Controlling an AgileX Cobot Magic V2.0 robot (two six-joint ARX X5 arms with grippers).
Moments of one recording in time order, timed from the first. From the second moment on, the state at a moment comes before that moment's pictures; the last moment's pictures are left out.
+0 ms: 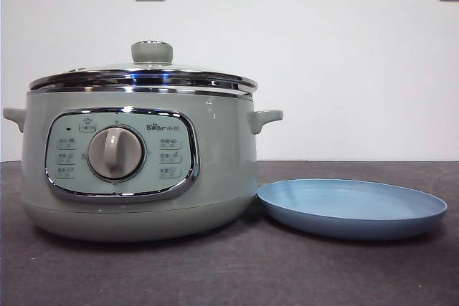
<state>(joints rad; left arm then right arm) 0.04 0.03 0.05 -0.27 0.09 -0.23 0.10 0.00 0.01 -0.16 -0.05 0.33</state>
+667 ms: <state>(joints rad) 0.04 0.03 0.16 -0.31 0.24 -0.39 0.10 0.11 0.12 -0.24 -0.16 0.48</state>
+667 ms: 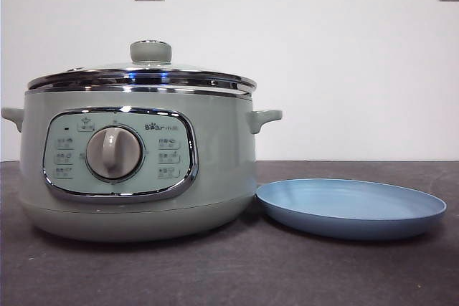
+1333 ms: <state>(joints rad) 0.04 0.47 0.56 -0.37 0.37 -0.24 0.10 0.42 0.62 -0.37 -0.16 0.35</state>
